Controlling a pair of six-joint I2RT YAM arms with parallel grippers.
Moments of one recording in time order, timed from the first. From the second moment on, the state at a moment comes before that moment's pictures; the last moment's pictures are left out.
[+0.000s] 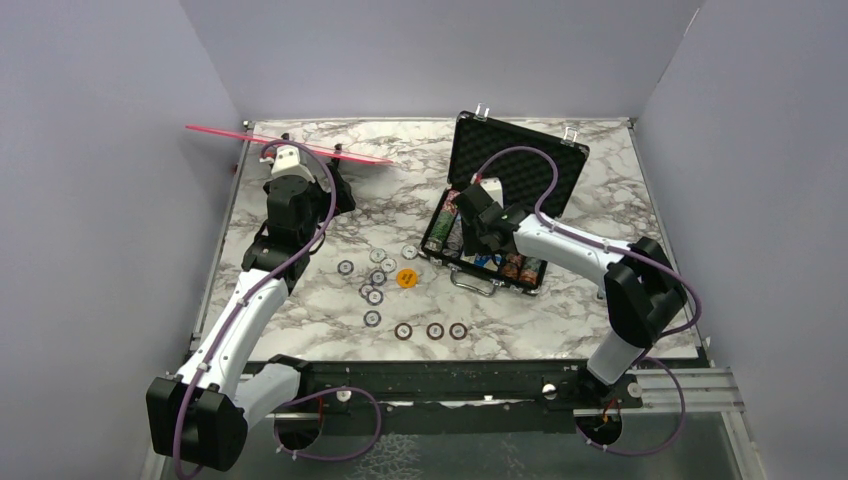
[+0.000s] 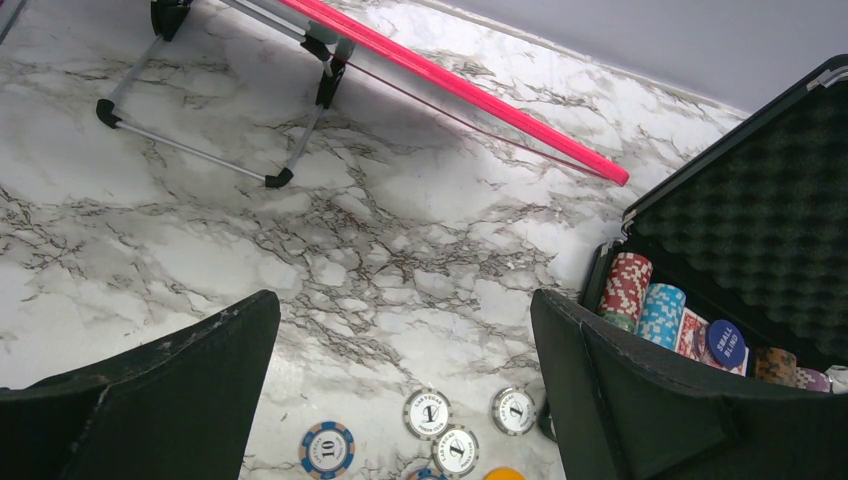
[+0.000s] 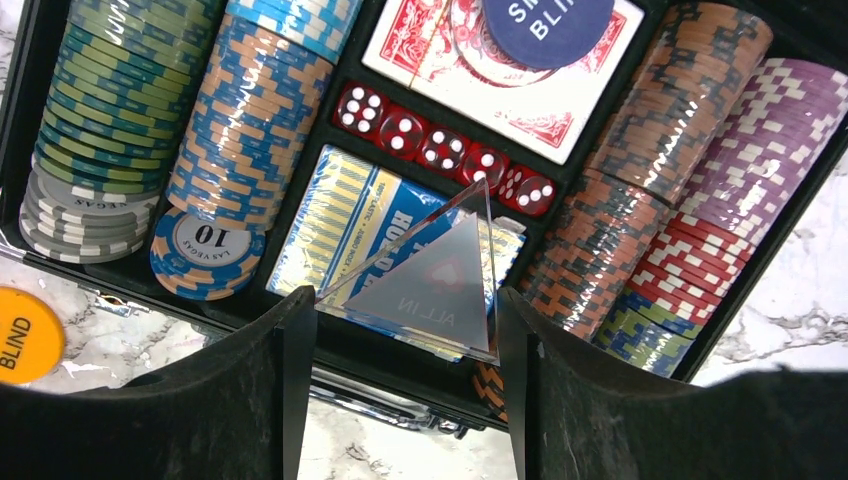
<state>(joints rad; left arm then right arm) -0.23 1.02 0.84 -0.12 -0.20 -0.41 0.73 1.69 1.20 -0.59 0.45 0.52</state>
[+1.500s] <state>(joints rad) -0.23 1.03 0.84 -0.12 -0.20 -0.42 1.03 1.88 1.44 -0.60 0.31 0.53</state>
